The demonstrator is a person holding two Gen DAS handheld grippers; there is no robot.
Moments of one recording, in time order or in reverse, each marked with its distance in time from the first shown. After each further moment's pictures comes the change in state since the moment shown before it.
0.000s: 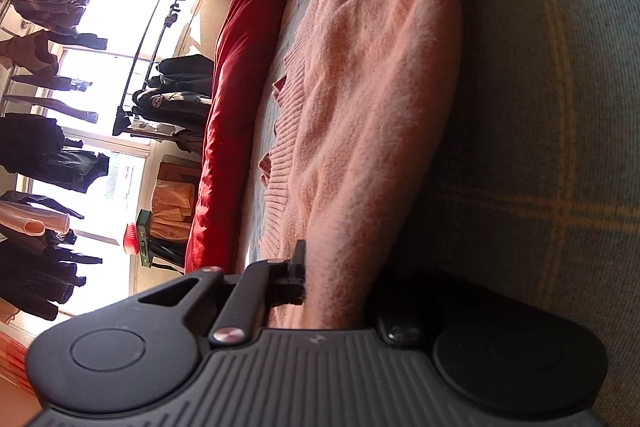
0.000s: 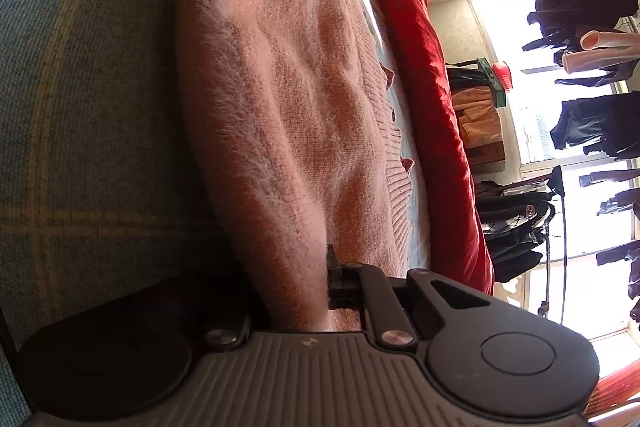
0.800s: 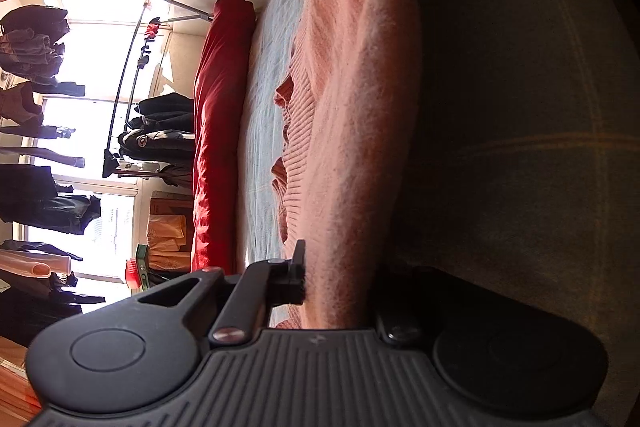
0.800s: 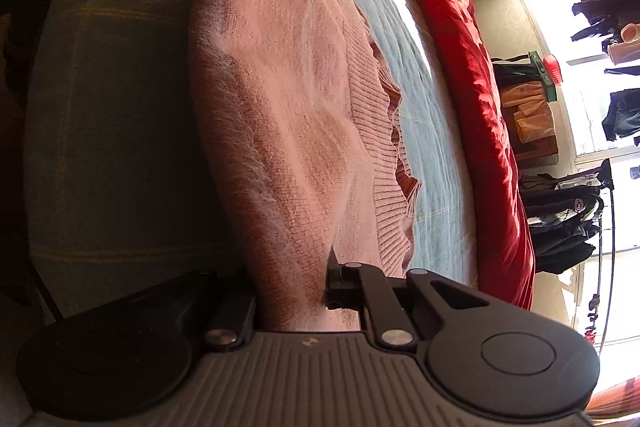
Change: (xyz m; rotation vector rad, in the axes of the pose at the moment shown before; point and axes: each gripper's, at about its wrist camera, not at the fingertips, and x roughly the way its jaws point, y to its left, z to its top) left arm -0.130 -0.015 -0.027 0.148 -0.072 -0.067; right arm -0.143 -0.007 0.028 -0.002 0.035 0.237
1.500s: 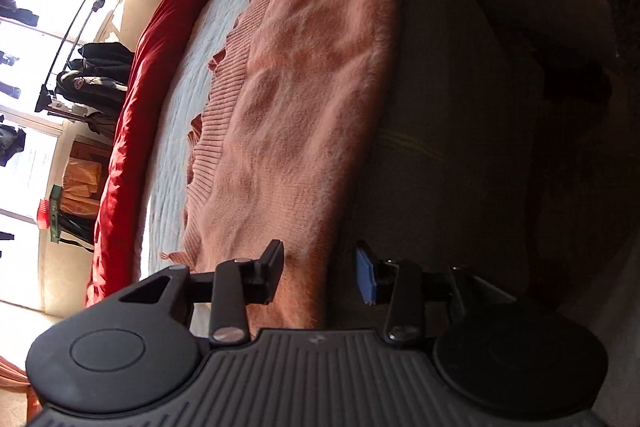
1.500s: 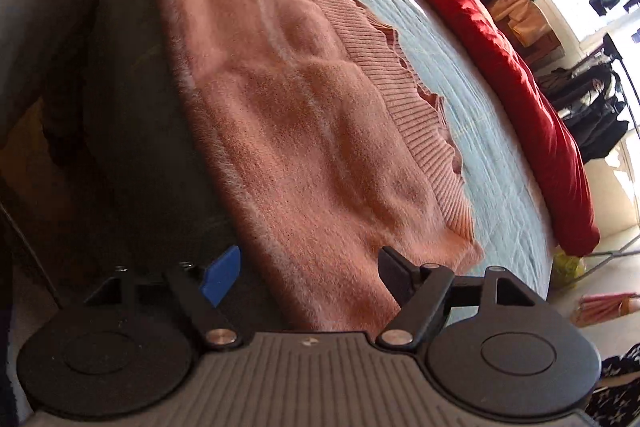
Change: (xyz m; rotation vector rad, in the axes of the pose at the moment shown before) left arm -0.076 -0.007 -0.027 -0.241 0.050 -0.317; right arm -0.051 0.014 -0.055 0.473 0.004 0.143
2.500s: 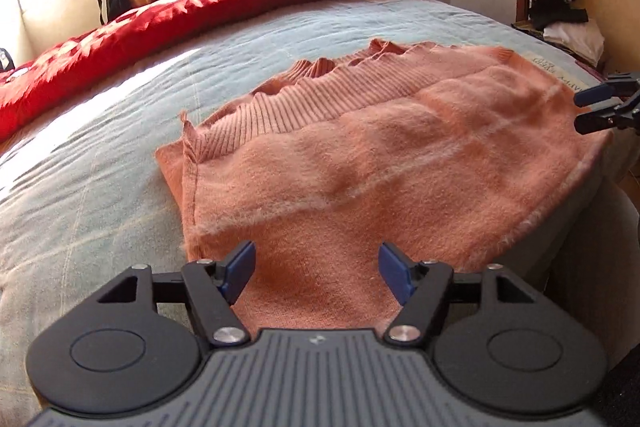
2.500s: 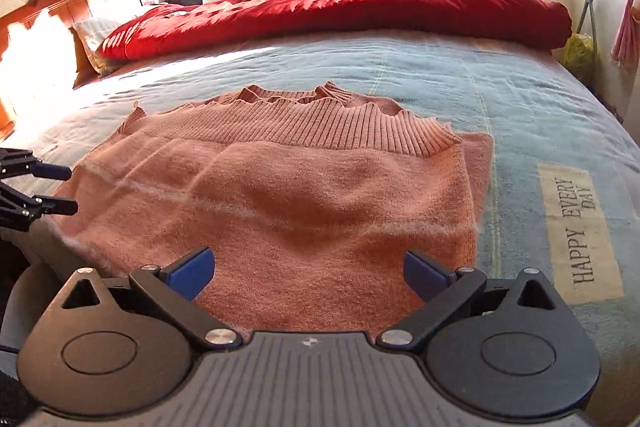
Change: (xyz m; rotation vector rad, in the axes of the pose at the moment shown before) left arm 0.035 0.069 -0.053 -0.969 0.004 -0.135; right arm 0.042 -0.056 -0.045 0.842 -0.232 0.132
